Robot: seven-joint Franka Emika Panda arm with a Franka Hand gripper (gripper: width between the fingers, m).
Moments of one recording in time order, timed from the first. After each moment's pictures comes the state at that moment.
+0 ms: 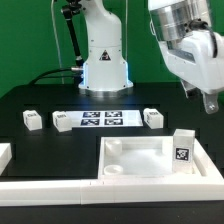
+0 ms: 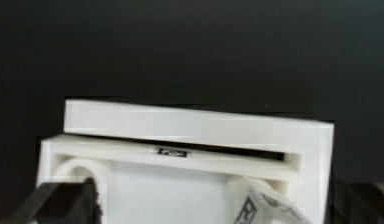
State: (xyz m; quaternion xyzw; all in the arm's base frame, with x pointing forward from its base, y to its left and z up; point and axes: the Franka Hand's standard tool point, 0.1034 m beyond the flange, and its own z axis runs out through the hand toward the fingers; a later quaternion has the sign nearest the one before) arm 0.589 0.143 0.124 -0.76 0.64 0.08 0.12
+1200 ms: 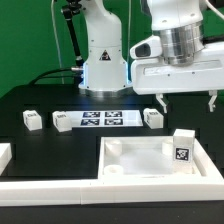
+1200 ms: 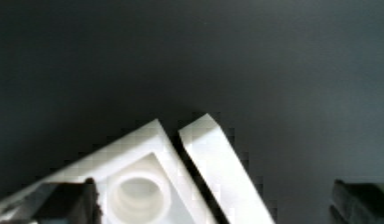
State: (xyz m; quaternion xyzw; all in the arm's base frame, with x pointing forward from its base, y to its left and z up) arm 0.502 0.147 0.082 -0.98 0.17 0.02 0.10
